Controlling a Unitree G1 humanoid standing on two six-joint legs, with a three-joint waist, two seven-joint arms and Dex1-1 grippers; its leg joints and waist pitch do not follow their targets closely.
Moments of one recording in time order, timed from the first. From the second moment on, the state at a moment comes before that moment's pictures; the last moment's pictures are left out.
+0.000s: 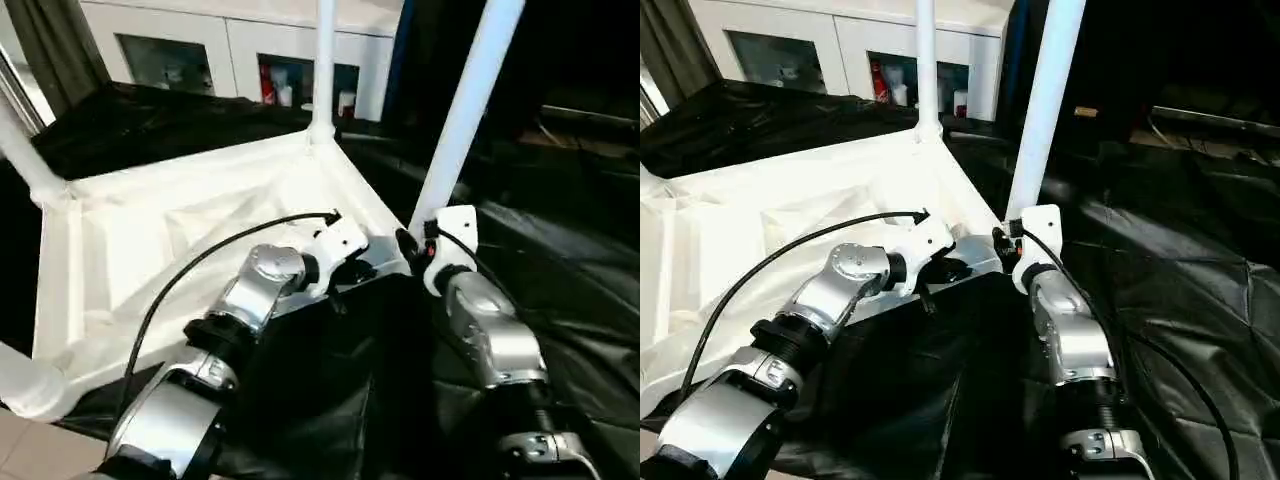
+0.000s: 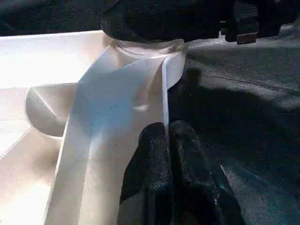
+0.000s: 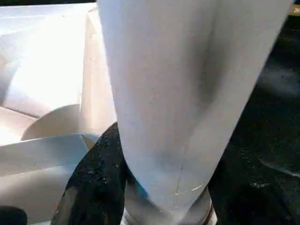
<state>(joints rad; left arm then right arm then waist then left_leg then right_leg) -0.73 0.05 -0.27 0.77 0.13 0.13 -0.82 -0.40 -0.06 -0.04 0.35 0.03 0.30 0.17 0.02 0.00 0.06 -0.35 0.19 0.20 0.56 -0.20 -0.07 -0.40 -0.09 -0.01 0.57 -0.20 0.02</state>
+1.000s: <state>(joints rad) -0.72 0.17 -0.29 0.76 0.09 -0.02 -1.09 -0.25 -0.69 0.08 0.21 0.21 0.26 1.21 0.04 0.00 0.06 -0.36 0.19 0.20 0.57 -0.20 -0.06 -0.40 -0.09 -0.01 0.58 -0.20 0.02</state>
